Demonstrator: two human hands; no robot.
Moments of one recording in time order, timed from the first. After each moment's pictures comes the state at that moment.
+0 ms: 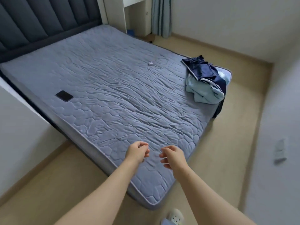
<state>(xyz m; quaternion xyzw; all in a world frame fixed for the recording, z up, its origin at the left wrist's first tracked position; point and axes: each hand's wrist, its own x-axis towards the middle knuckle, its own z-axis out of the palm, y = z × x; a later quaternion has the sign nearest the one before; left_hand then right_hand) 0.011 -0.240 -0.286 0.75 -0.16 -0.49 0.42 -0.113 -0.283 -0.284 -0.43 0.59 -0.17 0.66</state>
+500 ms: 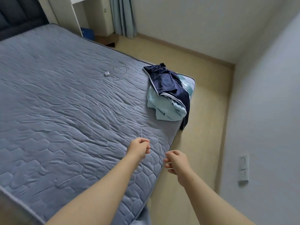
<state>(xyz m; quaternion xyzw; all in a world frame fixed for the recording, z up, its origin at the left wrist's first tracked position) -0.116 -0.574 -0.291 0.71 -0.21 -0.56 0.37 -0.262 -0.577 -0.291 -0.36 0.67 -0.20 0.61</state>
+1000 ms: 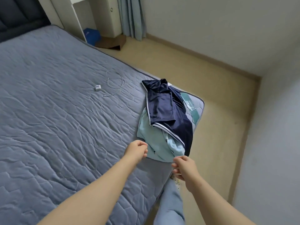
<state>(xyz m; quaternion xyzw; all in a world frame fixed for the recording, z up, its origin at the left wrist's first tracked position) -0.136 -0.887 -0.323 0.77 -0.19 -0.51 0.33 -0.311 -0.908 -0.332 -0.36 0.67 -0.16 0.63</state>
